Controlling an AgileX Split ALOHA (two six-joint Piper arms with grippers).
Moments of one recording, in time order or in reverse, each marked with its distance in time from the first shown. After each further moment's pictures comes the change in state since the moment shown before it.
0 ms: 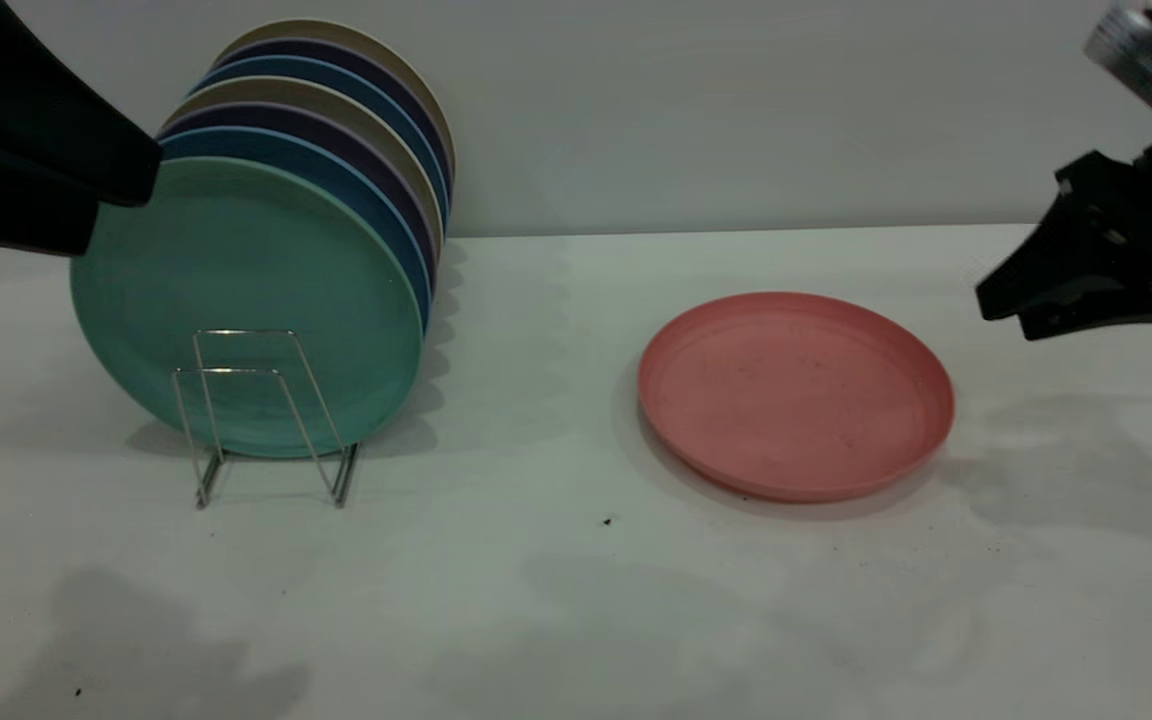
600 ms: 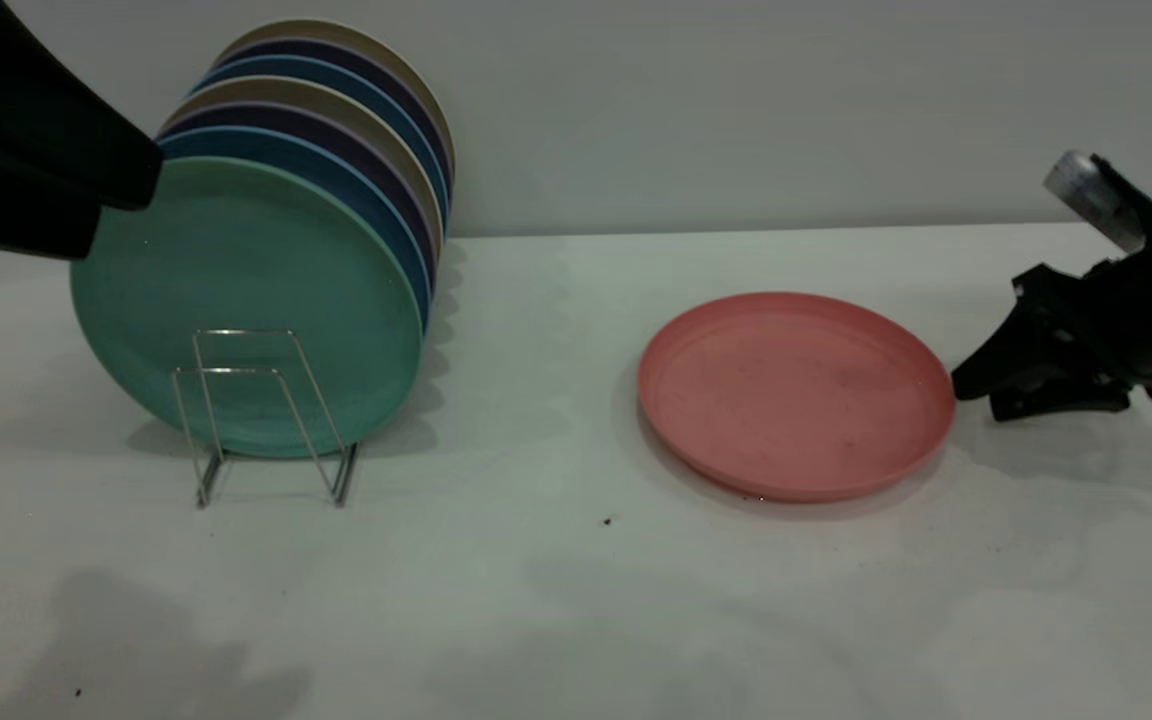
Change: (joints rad) left arm 0.000 0.000 0.000 0.001 -0.001 0.000; right arm -0.019 0.332 -0.250 0.021 0.000 0.027
